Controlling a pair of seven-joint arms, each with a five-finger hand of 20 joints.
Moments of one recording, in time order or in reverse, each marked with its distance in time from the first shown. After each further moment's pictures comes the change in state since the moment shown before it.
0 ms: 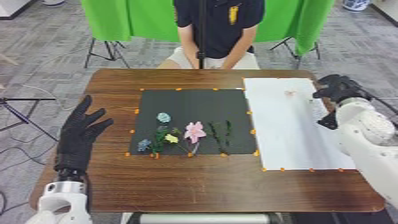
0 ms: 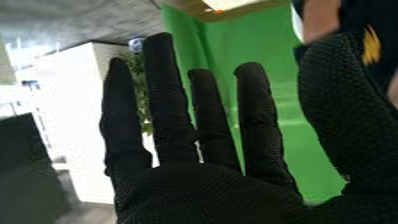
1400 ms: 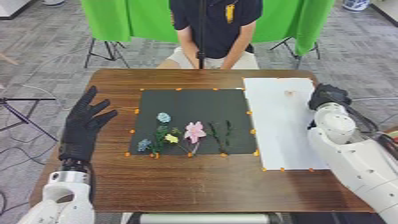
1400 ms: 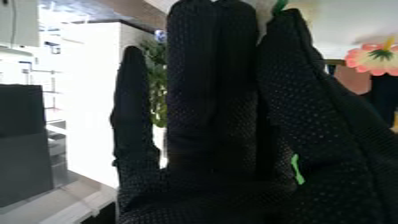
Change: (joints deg) left arm -4.8 -0.4 0.9 1.7 1.2 -2.6 -2.2; right arm 6.0 -8.1 -7.5 11.6 -15.5 -1.2 4.5
